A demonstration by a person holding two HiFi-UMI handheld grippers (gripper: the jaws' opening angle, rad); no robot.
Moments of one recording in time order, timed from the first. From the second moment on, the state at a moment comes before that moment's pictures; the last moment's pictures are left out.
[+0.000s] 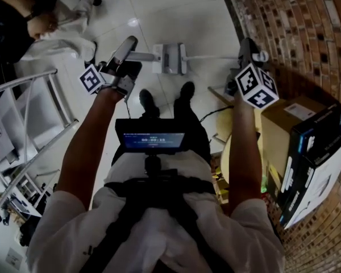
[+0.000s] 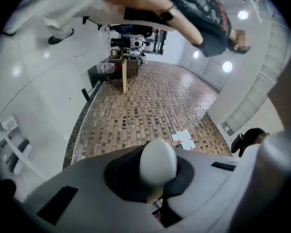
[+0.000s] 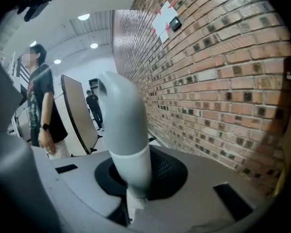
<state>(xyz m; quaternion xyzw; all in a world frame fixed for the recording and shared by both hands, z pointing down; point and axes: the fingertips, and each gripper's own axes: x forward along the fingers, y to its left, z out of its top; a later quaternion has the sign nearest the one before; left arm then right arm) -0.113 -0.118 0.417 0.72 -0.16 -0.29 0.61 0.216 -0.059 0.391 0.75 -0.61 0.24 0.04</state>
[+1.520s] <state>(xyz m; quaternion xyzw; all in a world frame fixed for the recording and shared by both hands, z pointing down) 0.094 -0.156 0.472 0.70 -0.17 -0.22 0.66 0.301 -0.106 0.431 0.80 -0.53 0.25 0.10</state>
